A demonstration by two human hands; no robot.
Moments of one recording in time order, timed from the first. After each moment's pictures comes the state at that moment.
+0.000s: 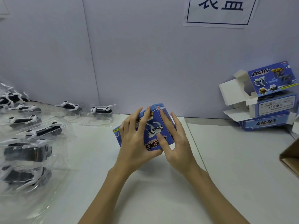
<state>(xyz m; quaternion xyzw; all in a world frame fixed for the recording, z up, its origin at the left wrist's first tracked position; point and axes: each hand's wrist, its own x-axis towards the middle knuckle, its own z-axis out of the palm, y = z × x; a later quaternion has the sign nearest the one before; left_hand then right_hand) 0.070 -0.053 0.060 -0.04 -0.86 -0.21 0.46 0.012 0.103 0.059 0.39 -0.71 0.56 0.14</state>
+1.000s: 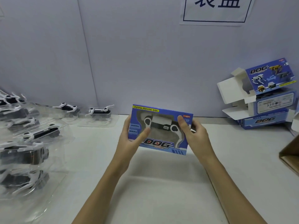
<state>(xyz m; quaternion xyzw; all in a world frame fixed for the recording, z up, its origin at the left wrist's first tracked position) 0.064 -0.065 0.057 -0.02 -0.67 -0.69 0.28 -0.026 0.140 0.076 0.16 -0.71 0.68 0.08</state>
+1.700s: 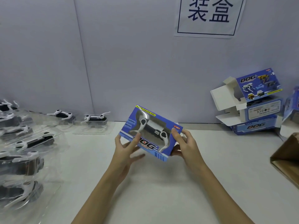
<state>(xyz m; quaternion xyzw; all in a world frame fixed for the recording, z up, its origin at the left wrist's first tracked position) 0.054 -0.071 0.046 0.06 -0.55 -0.81 0.19 -0.020 0.129 0.068 0.13 -0.64 0.75 -0.06</state>
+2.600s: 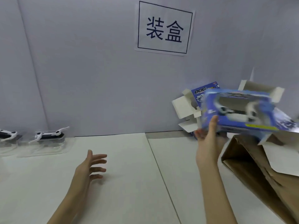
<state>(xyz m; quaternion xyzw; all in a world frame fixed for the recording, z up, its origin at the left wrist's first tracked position) 0.037 -0.078 0.027 0.10 -0.64 -0.73 0.20 -0.048 0.258 0.130 -0.01 -0.36 0.89 0.30</state>
